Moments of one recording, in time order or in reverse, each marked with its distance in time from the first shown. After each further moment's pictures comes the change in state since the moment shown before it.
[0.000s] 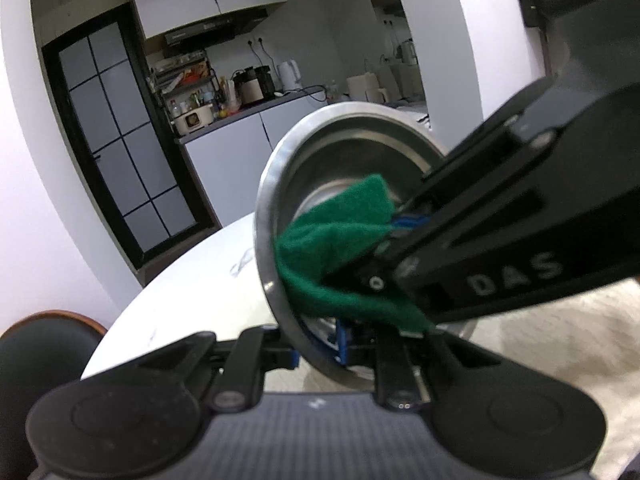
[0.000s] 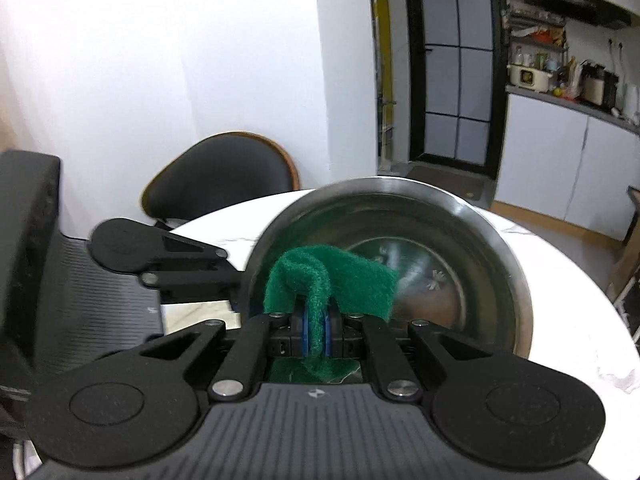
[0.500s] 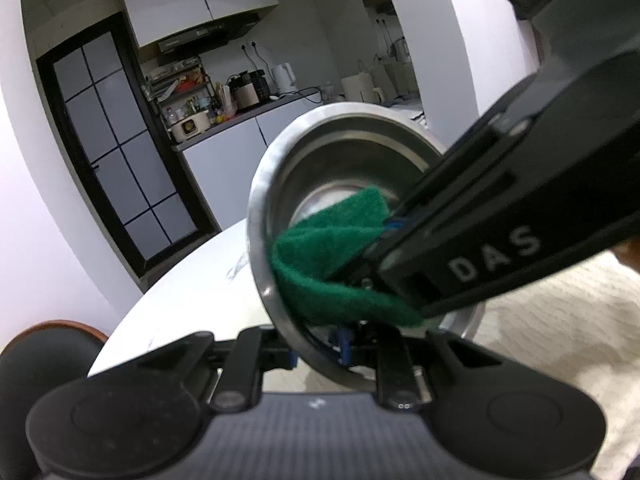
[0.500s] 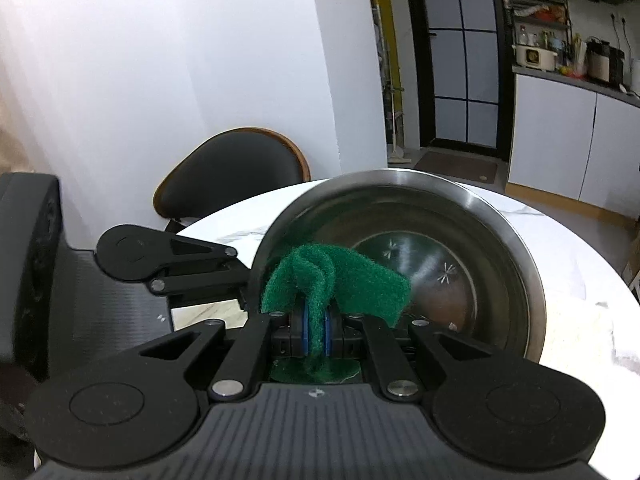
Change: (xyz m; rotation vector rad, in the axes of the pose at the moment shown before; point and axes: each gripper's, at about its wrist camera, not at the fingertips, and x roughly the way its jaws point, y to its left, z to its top) left arm -0.017 -0.028 0.006 0.040 -0.013 0.007; right arm 0.008 -0.013 -0.009 0.066 0.015 0.001
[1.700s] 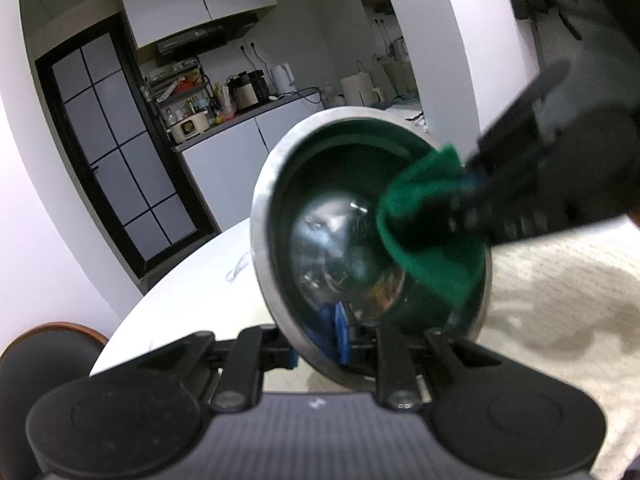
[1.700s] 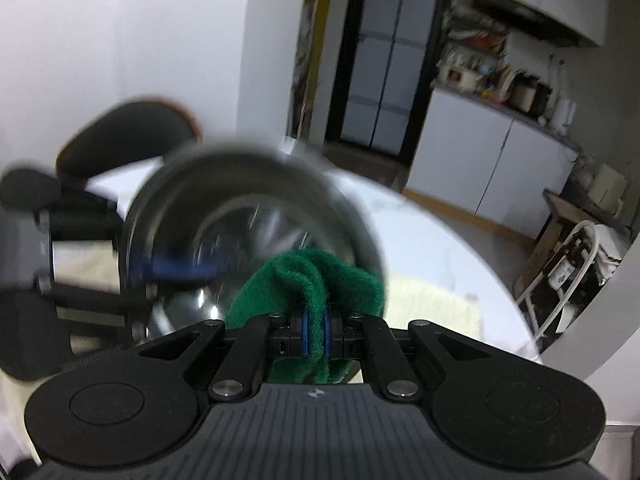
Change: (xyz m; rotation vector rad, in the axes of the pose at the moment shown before) left arm 0.012 -0.011 0.005 -0.012 -0.001 0.005; right arm 0.000 -0.006 -0.022 -0.136 0.088 -0.327
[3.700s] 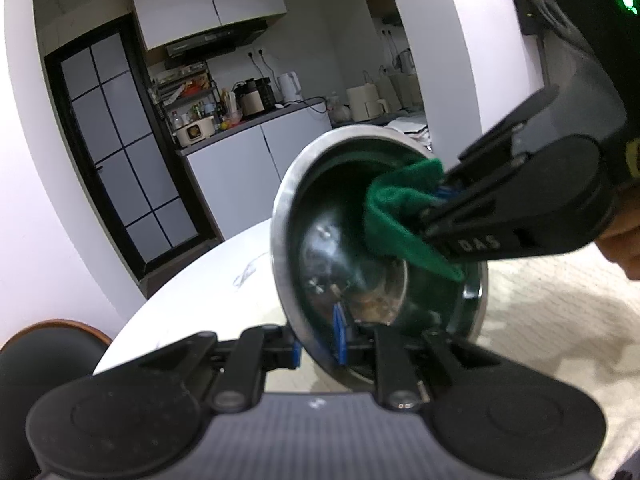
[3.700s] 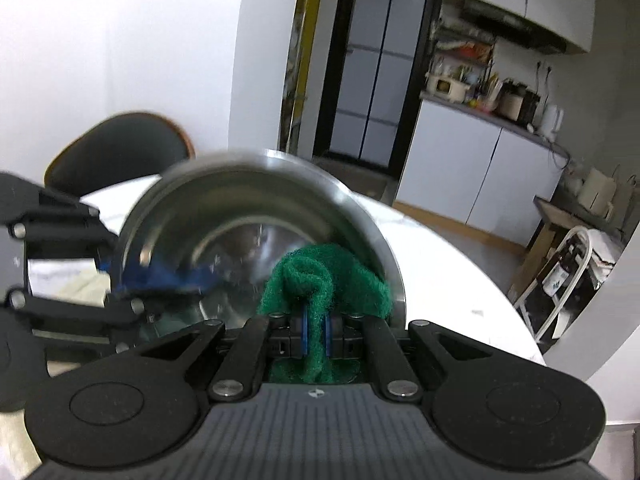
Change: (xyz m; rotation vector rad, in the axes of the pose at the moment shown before) left arm -0.025 0.013 -0.004 -0.027 -0.028 -0.014; right arm 0.030 -0.009 0.022 0.051 -0.121 -0.050
